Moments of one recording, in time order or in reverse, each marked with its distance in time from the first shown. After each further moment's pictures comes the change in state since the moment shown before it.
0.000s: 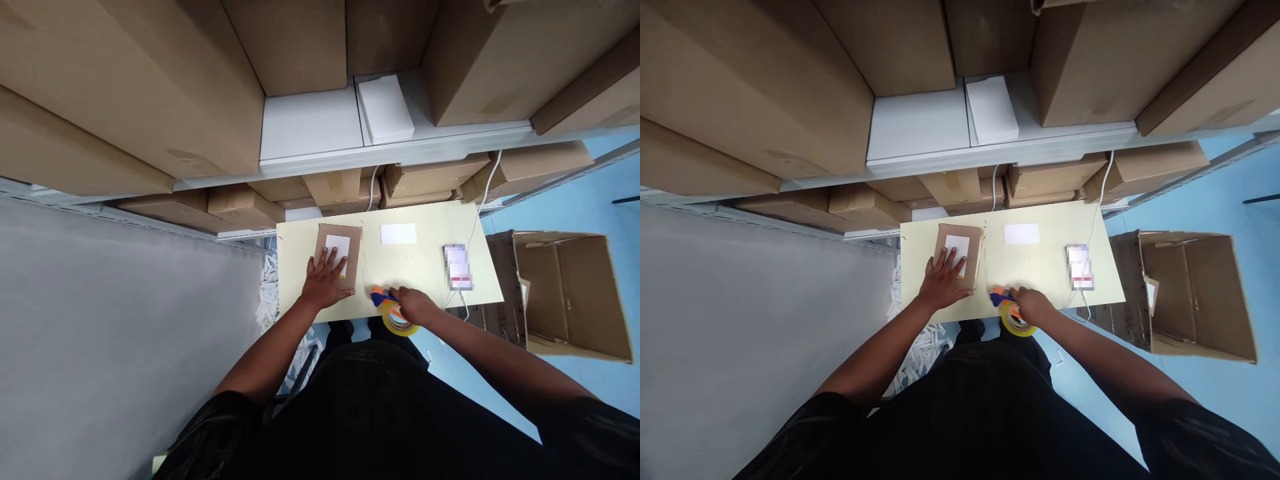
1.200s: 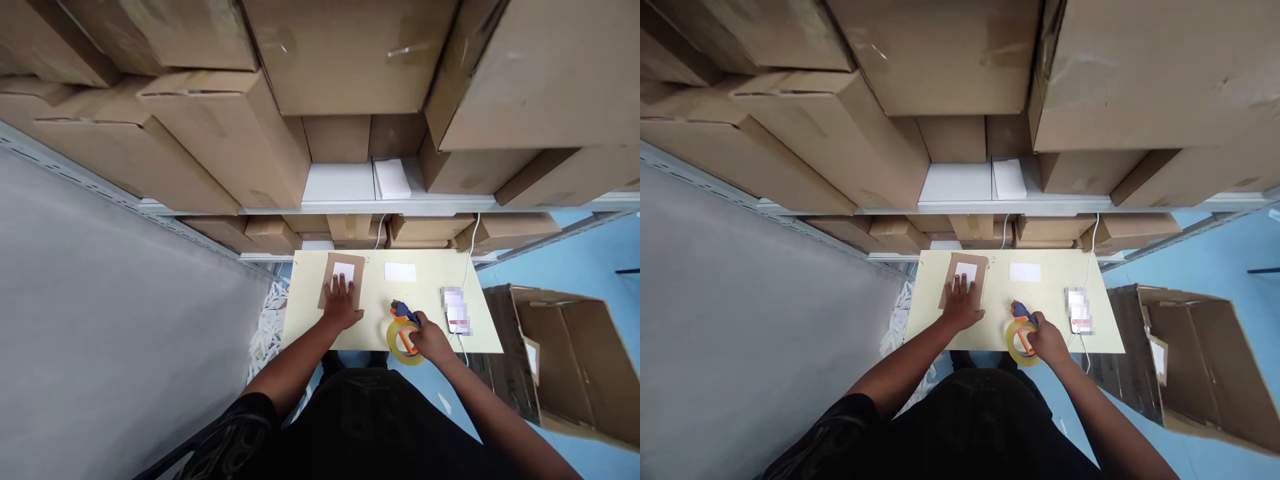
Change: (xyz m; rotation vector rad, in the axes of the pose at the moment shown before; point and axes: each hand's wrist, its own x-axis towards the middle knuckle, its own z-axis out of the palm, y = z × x) left_hand 0.013 0.048 -0.007 -0.017 -0.064 -0.255; right_hand -0.047 0.015 -0.014 0.517 0.350 0.328
